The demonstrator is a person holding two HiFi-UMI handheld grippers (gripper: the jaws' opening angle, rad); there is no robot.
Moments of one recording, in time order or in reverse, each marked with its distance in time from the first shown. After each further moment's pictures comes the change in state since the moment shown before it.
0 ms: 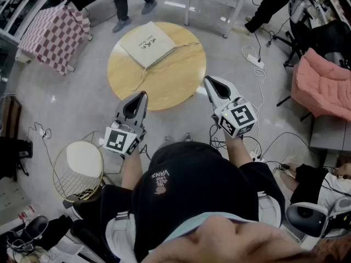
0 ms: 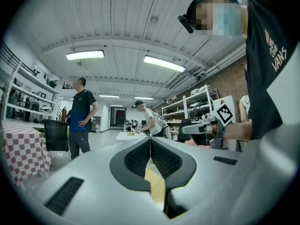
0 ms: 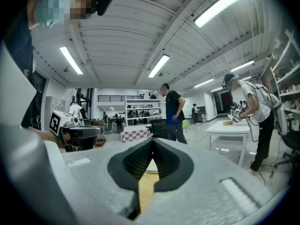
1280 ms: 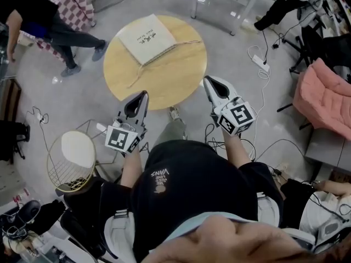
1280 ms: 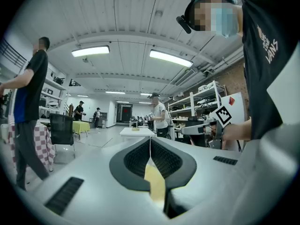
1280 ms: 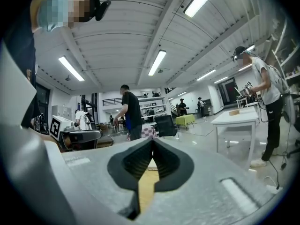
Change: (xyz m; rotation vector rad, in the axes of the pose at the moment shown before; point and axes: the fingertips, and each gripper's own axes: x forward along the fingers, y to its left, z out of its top) left arm 0.053 -0.001 -0.042 -0.027 0.032 0.067; right arm 0.029 -0.063 -0.039 0.088 0.012 0.088
